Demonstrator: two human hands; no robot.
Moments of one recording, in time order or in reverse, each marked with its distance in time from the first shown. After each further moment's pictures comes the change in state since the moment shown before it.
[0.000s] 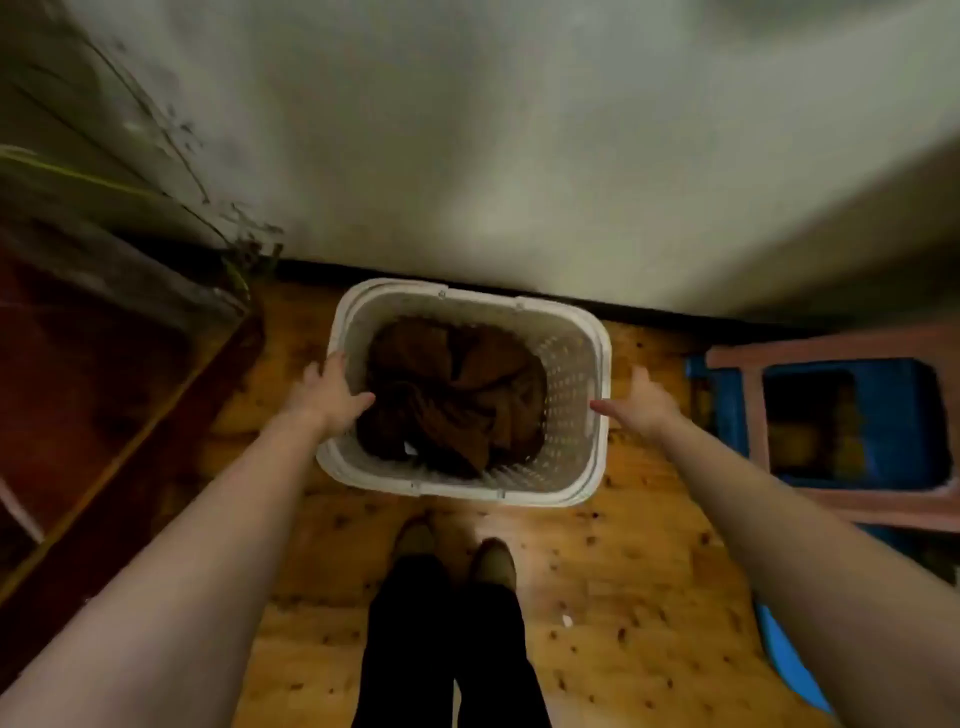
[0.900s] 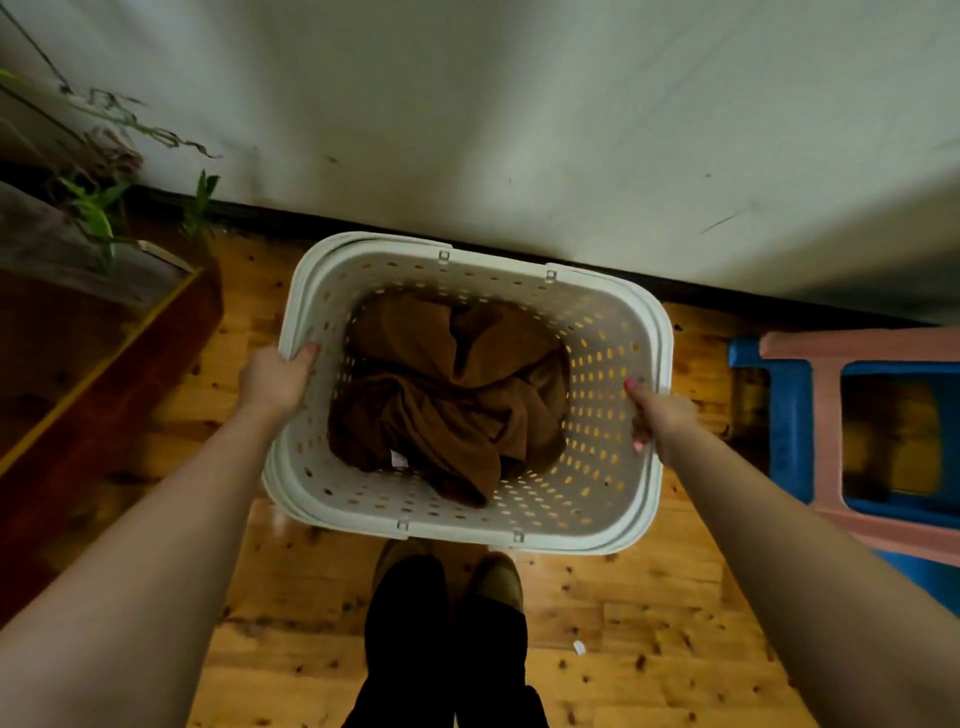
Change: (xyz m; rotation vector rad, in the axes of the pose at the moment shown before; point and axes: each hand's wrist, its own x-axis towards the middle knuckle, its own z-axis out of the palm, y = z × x) left_hand 0.130 -0.034 0.056 -0.550 0.247 -0.185; right_hand 0.118 0.027 0.081 0.768 0.020 0.306
